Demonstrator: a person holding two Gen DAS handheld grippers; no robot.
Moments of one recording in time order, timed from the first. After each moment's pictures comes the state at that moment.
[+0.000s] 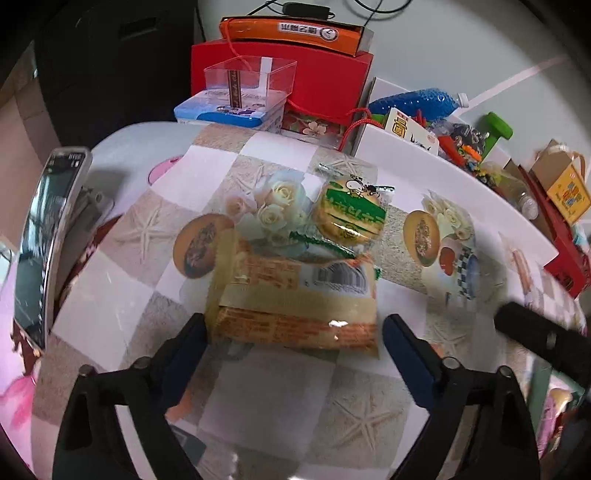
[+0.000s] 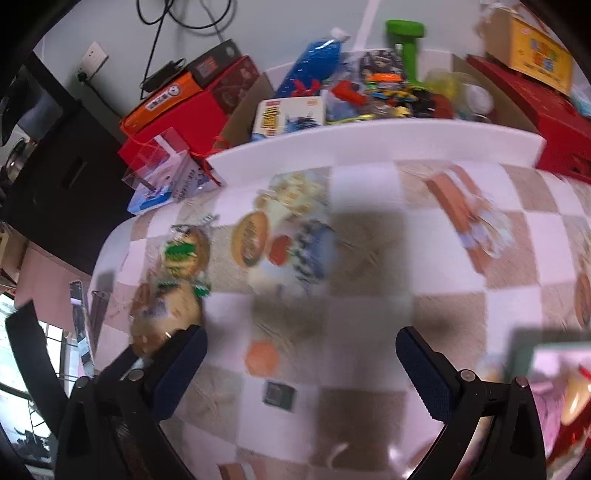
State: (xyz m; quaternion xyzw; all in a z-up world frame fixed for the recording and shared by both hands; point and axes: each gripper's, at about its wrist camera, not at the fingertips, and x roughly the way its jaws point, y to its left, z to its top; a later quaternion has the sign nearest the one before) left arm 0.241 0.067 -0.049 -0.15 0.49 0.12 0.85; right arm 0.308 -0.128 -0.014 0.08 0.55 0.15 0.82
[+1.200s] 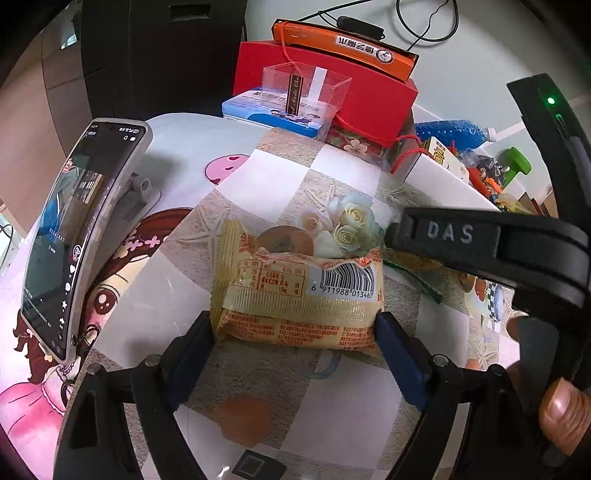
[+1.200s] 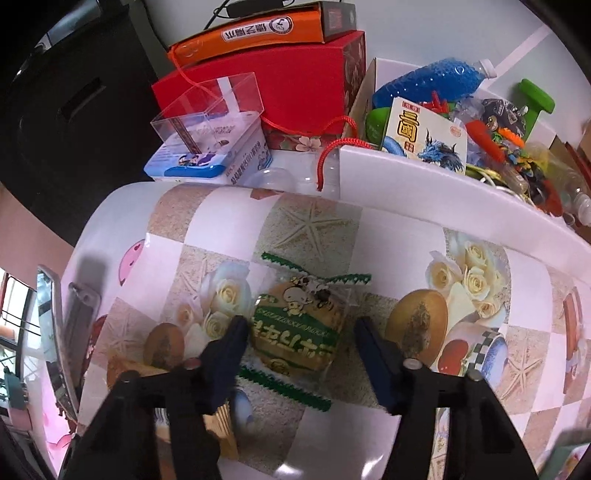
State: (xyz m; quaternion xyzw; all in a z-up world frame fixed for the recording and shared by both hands) left arm 0.218 0.117 -0.060 -0.19 0.46 0.14 0.85; right arm 0.352 0.019 -0.041 -0.05 0.55 0.18 0.82
